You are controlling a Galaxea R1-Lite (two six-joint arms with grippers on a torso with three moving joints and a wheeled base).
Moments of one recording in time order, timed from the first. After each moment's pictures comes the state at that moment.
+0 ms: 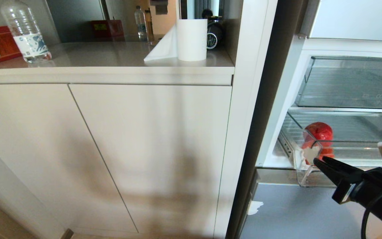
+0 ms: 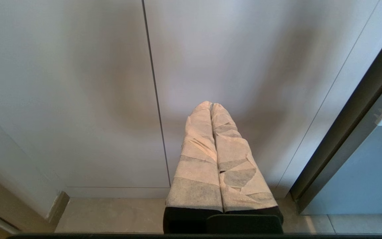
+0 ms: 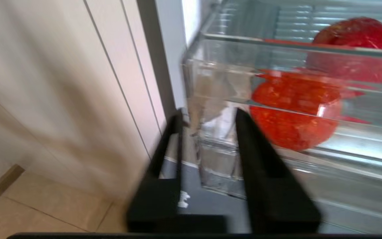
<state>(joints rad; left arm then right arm) 0.00 0.00 0.00 0.00 0.00 0.00 0.26 1.39 -0.13 -1.20 0.00 0.05</state>
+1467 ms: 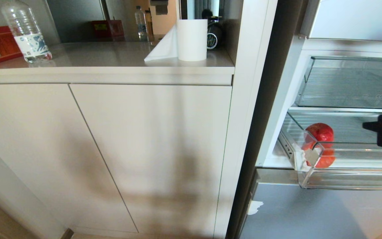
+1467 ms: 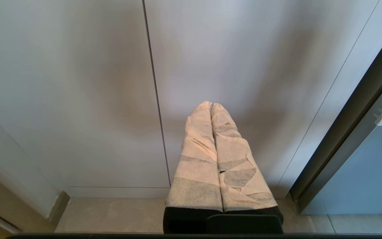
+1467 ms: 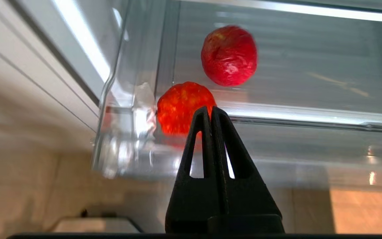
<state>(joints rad) 0.00 0.00 0.00 0.00 0.00 0.00 0.17 1.27 -1.08 0.24 -0.20 0.04</state>
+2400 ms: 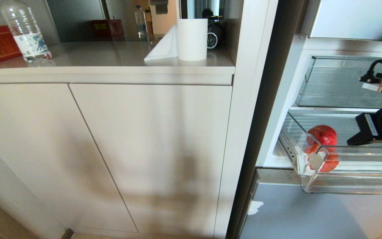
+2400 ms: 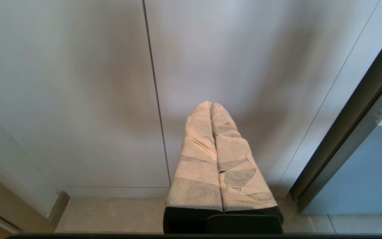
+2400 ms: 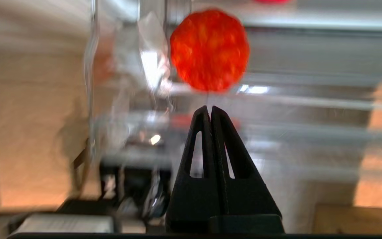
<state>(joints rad) 0.00 0.00 0.00 0.00 0.00 0.00 0.06 1.56 -1.59 0.94 0.02 0.13</state>
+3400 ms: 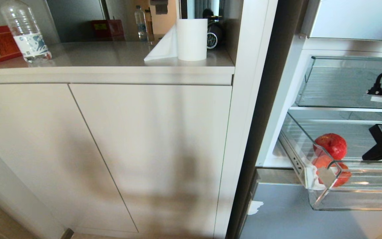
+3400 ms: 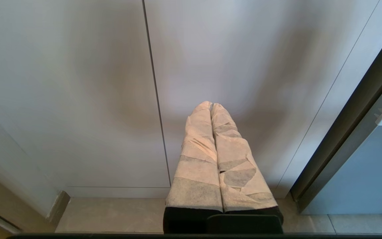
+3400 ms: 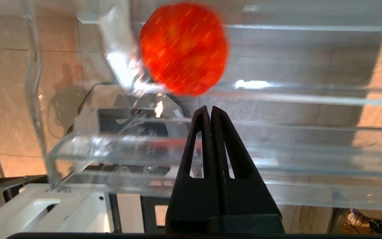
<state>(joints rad) 0.00 0.00 0.00 0.00 0.00 0.00 0.01 1.58 -1.62 1.11 0.04 0.09</state>
